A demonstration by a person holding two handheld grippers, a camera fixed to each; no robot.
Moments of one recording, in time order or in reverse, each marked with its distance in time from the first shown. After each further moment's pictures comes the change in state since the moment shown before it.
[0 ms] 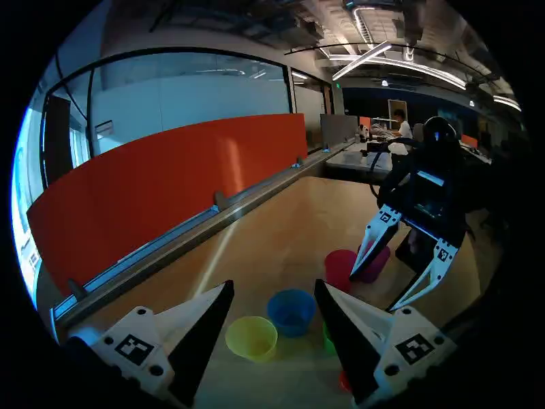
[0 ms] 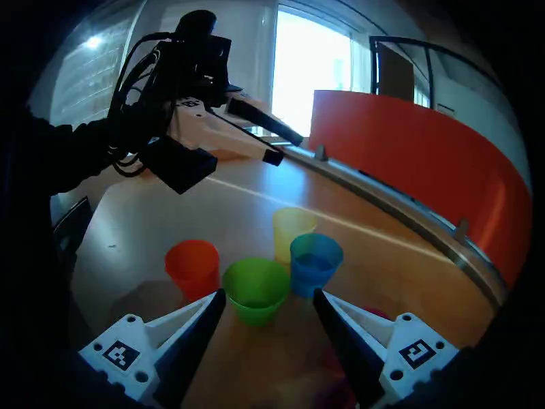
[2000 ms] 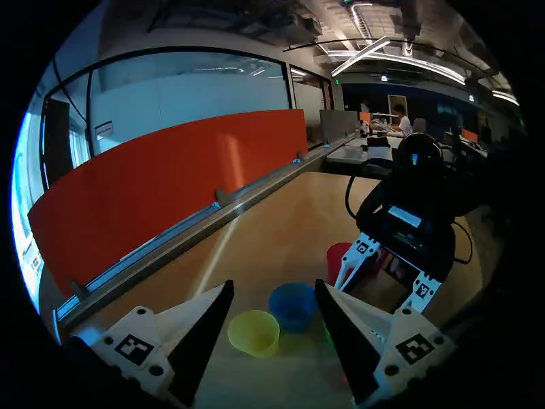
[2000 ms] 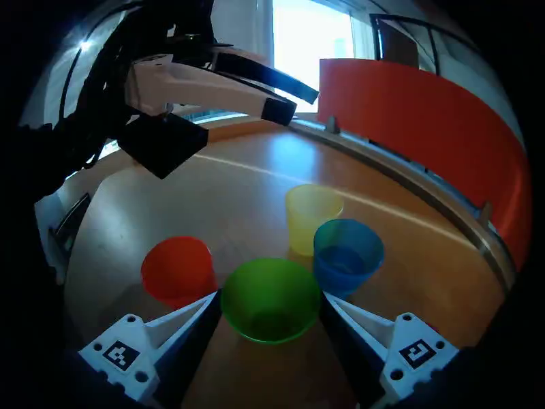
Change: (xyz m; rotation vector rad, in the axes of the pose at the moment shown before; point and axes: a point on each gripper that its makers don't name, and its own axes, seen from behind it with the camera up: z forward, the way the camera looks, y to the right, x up) left arm -0.010 0.000 -0.002 0.007 -0.016 0.018; right arm -0.020 -0.013 0.067 0.042 -0.108 0.051
